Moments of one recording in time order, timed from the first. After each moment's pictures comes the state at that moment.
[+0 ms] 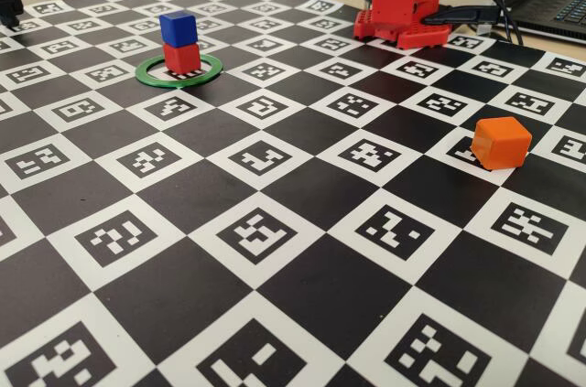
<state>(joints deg) -30.8 98.3 80.9 95.6 -6.6</state>
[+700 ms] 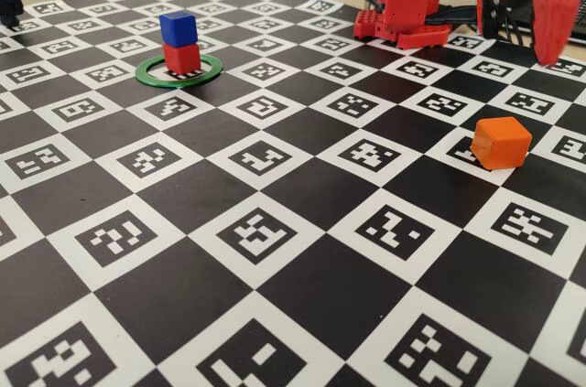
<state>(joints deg) -44.3 69.9 67.8 88.2 -0.5</state>
